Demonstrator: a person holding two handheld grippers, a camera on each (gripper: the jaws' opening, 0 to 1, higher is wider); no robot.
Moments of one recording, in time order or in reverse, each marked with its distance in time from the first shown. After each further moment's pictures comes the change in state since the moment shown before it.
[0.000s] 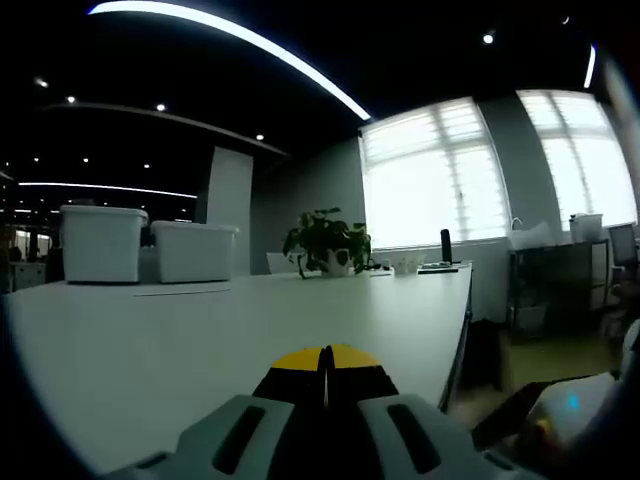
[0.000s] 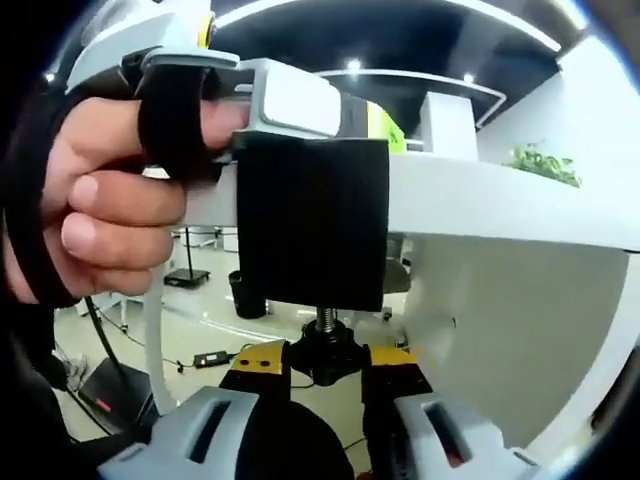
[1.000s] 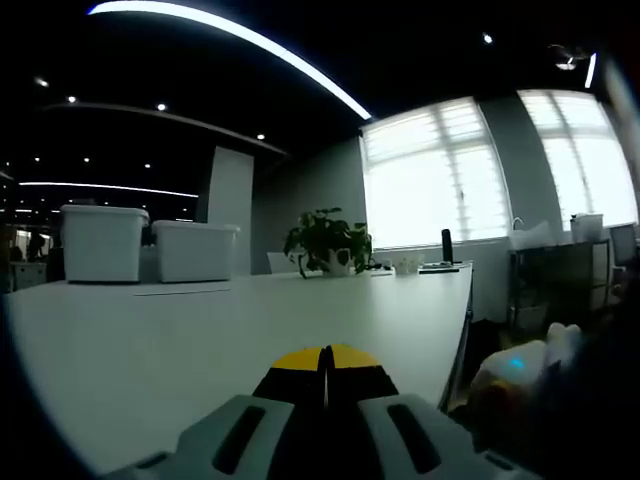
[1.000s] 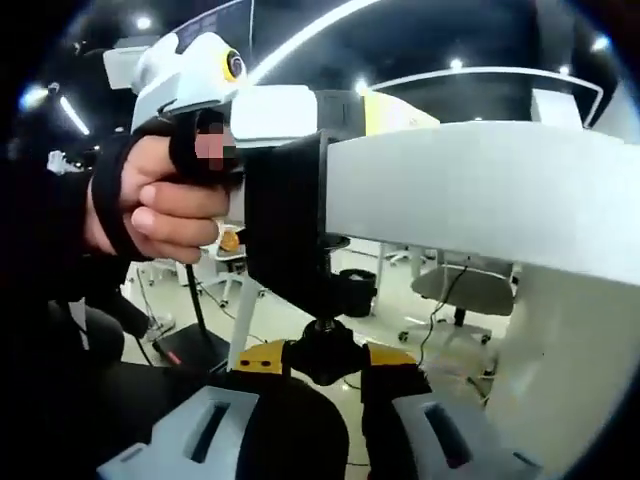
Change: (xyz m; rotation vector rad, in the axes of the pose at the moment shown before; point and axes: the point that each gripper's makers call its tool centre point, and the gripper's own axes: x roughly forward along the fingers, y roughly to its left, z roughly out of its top) left arm 0.002 0.000 0.000 -0.001 0.001 0.004; right arm -0.004 0.019 0.002 -0.100 -0.029 0.628
